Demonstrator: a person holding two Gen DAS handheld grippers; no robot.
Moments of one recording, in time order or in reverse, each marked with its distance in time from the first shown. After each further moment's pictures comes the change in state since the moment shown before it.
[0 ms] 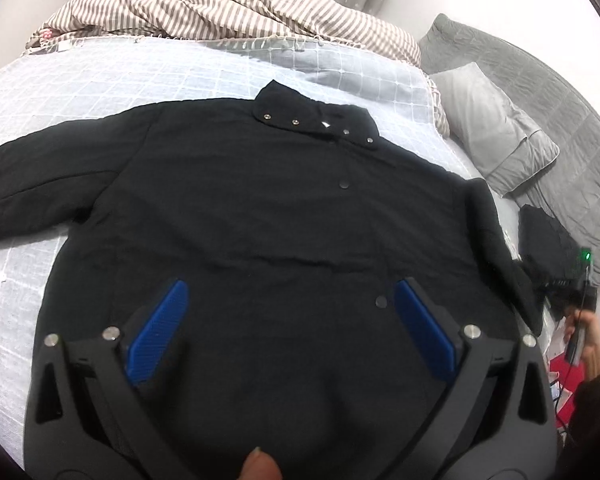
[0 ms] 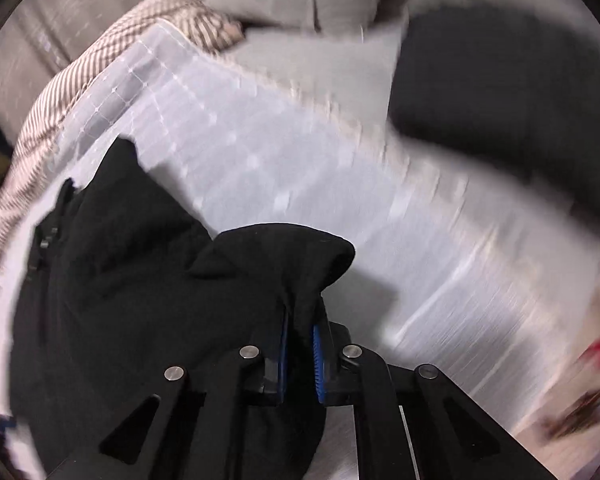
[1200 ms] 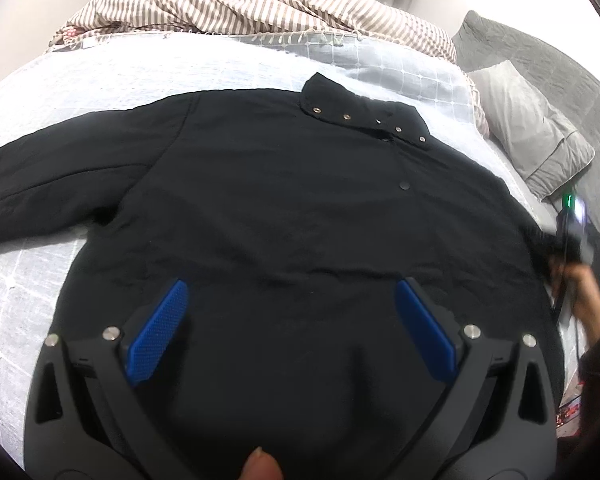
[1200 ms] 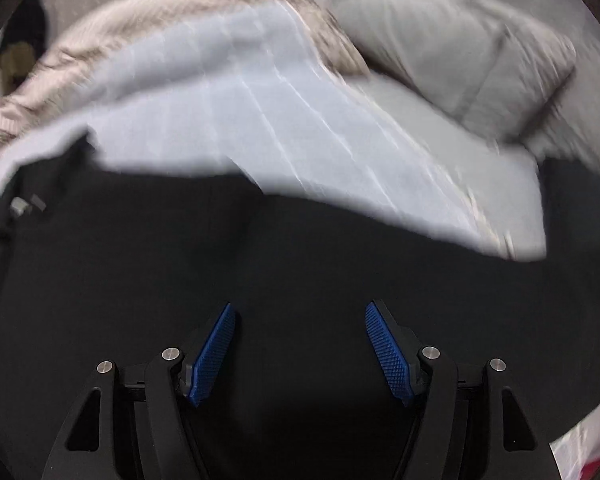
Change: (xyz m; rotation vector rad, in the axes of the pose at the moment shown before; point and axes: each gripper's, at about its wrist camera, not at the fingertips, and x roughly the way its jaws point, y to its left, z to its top) left arm 0.030 0.036 -0.001 -0.017 -0.002 0.122; right arm 0.107 0.177 0.031 -0.301 -0.116 -0.101
